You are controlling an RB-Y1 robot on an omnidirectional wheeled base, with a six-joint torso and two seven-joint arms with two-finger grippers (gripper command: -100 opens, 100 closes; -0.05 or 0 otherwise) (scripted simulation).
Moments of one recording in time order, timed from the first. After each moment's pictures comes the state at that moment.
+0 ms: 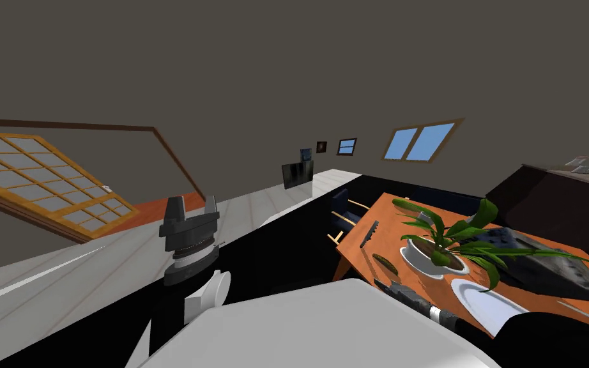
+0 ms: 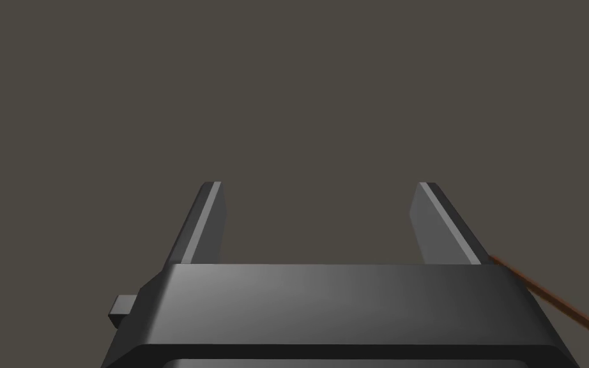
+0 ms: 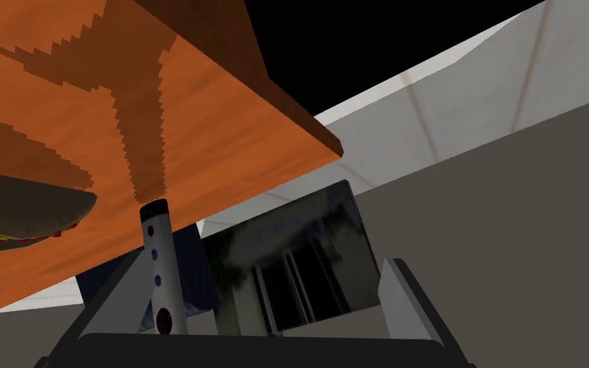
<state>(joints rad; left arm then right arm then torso) 0.46 0.01 0.02 -2.37 -0.02 -0.63 0.03 0.85 -0.83 0.03 -1.49 0.56 -0.44 0.03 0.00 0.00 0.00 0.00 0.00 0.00</state>
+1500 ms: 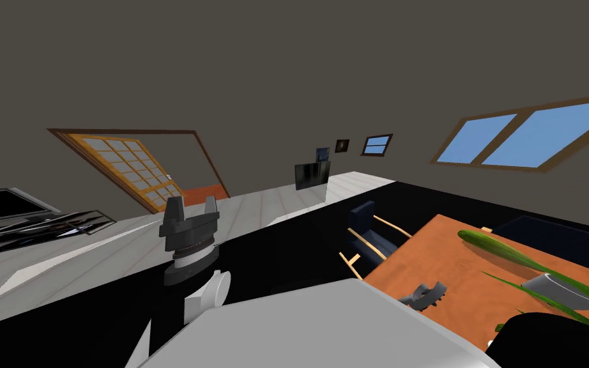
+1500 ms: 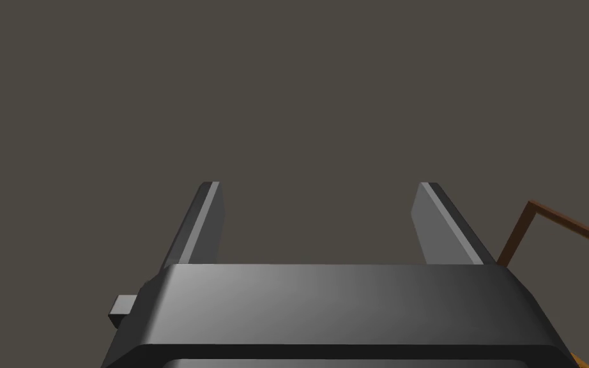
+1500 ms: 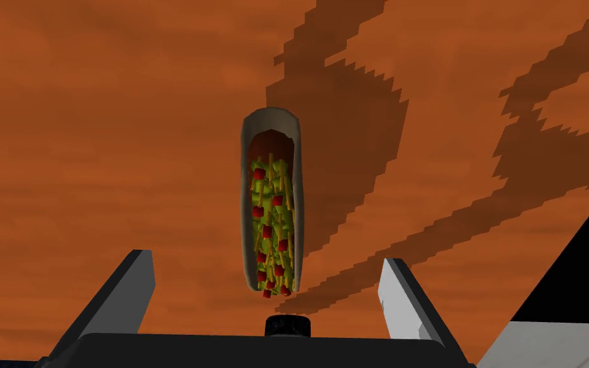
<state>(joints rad) 0.46 0.01 0.02 -2.37 -0.02 -0.63 0.03 0.87 -0.97 0.17 -1.16 0.87 -0.44 0.13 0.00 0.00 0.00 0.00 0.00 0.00</state>
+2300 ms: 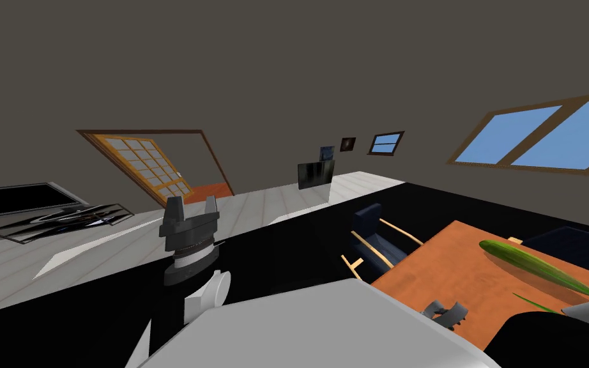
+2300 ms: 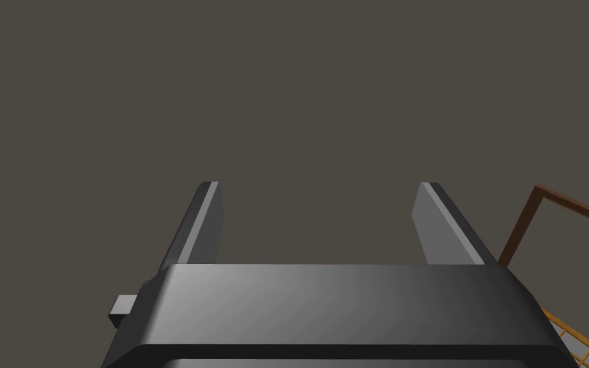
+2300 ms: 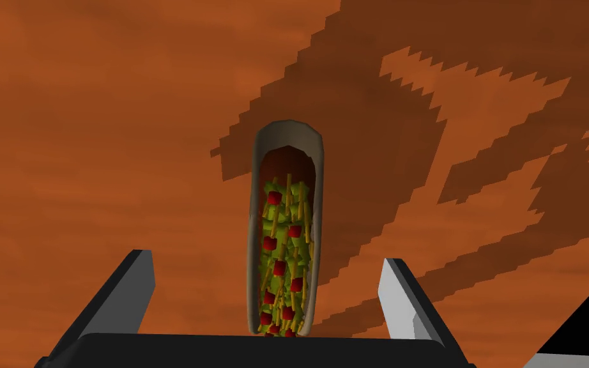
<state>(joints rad) 0.46 0.01 0.02 -2.37 -0.02 -0.63 0.03 0.84 -0.91 0.23 -1.10 0.90 -0.41 0.17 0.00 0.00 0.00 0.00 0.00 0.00</state>
